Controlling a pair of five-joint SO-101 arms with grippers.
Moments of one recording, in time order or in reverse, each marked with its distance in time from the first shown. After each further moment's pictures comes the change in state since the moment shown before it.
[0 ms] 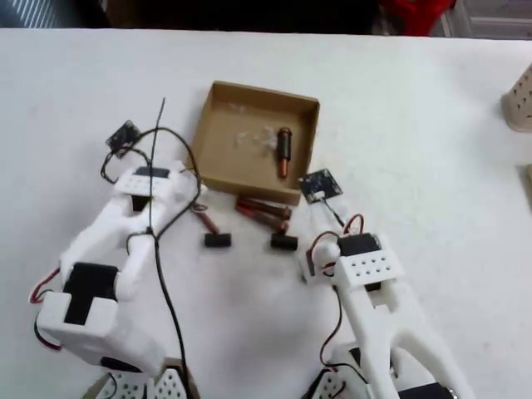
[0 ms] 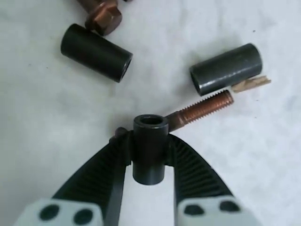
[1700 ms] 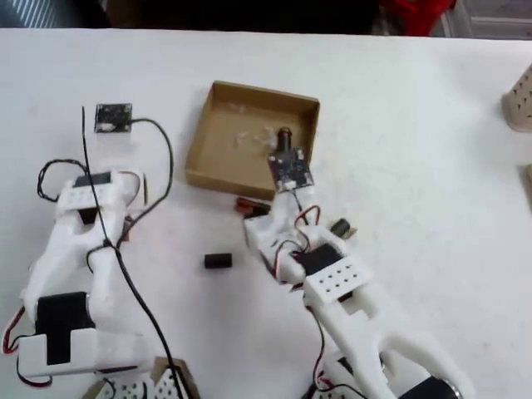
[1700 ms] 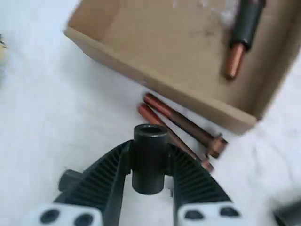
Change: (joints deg) left arm -15.5 -11.3 5.5 -1.2 -53.4; right arm -18.1 0.2 0.1 -33.0 -21.1
